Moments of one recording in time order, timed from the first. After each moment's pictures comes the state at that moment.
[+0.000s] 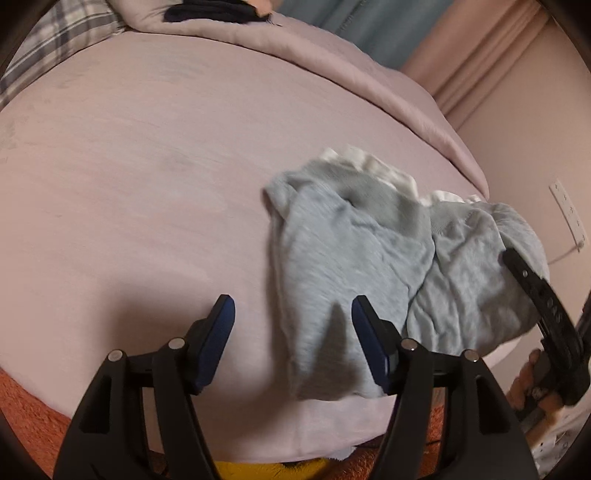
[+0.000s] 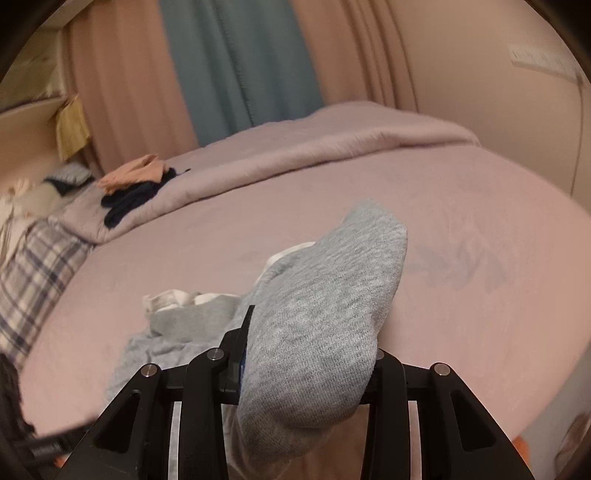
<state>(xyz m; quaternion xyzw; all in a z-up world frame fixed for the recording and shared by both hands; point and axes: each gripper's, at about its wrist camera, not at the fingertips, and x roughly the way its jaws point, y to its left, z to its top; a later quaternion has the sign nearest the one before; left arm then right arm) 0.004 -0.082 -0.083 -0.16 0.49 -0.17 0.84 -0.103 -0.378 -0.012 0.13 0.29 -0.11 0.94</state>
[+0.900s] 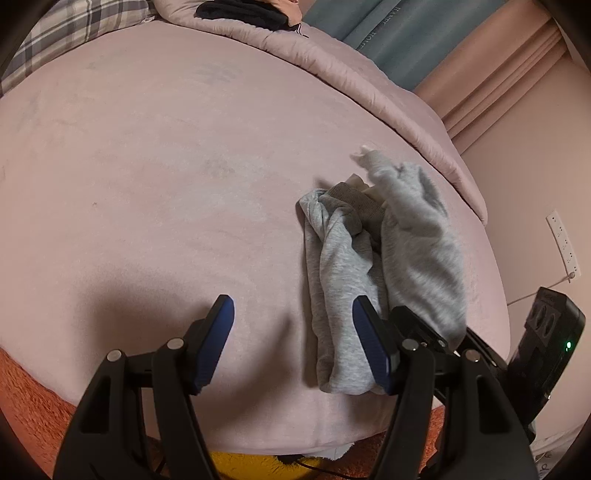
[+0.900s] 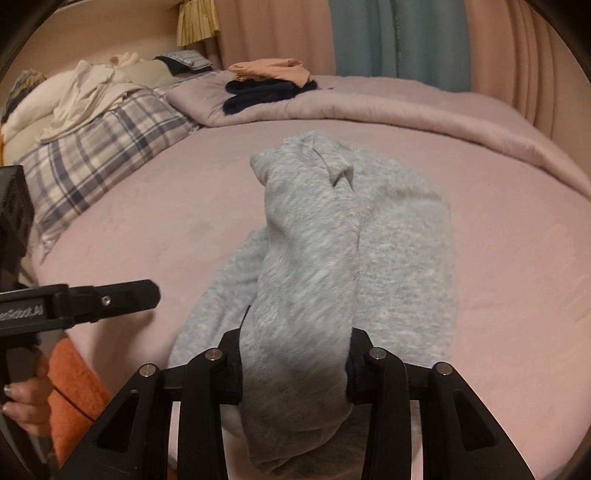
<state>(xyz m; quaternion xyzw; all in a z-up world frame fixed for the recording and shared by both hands) -0.010 -0.043 -0.075 -0.20 0.48 -0.16 0.84 -0.073 -0.270 -0.052 0.01 0.40 0.12 0.91</state>
